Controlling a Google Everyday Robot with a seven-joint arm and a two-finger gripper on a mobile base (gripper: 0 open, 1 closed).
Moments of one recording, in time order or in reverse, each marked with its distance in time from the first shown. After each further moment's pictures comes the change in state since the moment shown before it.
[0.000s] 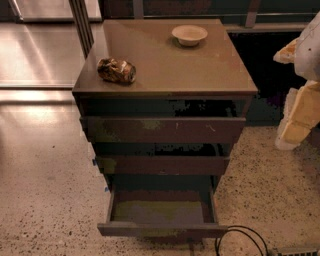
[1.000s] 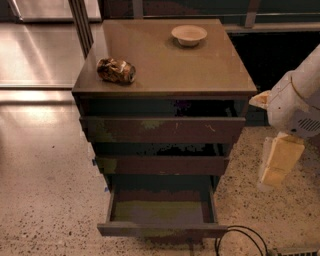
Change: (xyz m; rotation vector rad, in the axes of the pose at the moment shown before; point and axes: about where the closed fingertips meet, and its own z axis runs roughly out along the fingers) arm 0.003 0.048 0.075 -0.107 -0.035 -0.063
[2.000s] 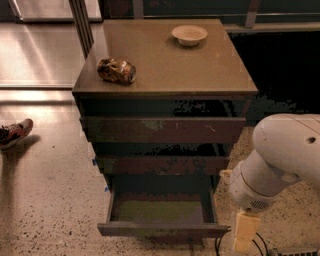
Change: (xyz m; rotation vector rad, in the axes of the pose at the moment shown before) arm 0.025 0.092 0.169 -0.200 0.027 -0.049
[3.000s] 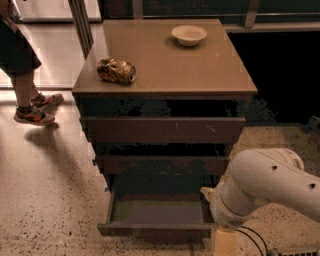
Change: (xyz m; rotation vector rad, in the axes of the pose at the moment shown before) arm -0.019 0.006 0.085 -0.024 -0.073 -0.073
